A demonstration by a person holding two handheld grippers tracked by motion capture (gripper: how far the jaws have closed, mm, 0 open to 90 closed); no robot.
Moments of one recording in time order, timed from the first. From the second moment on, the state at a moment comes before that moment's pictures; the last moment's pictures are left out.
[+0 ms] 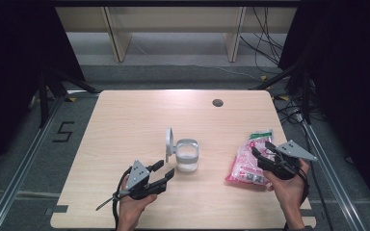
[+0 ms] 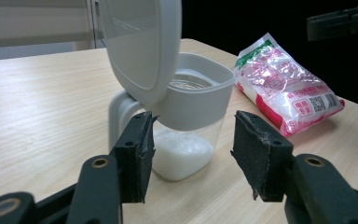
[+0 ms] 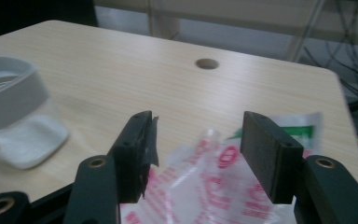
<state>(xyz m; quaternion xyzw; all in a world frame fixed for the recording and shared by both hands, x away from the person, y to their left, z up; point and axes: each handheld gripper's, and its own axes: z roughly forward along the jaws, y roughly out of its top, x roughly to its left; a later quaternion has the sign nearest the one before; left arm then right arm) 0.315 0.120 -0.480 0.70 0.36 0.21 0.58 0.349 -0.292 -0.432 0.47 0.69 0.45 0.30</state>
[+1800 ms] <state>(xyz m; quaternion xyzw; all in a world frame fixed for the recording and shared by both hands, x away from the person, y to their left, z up) 0.353 0.125 -0.446 0.70 0.35 0.27 0.56 0.331 -0.235 -0.459 0.37 0.78 0.46 0.21</state>
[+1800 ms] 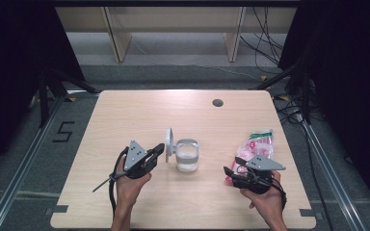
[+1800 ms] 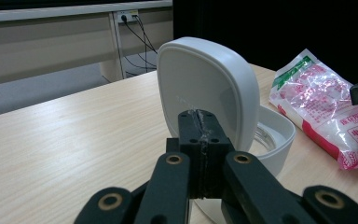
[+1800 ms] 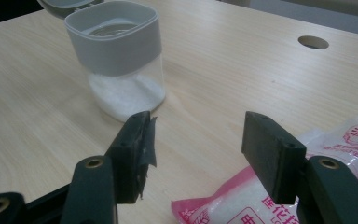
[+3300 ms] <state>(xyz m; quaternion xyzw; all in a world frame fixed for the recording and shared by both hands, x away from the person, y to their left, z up) 0.342 0.103 -0.445 0.72 0.32 0.23 0.56 0.324 -0.232 -0.462 0.38 0.78 0.46 0.20</state>
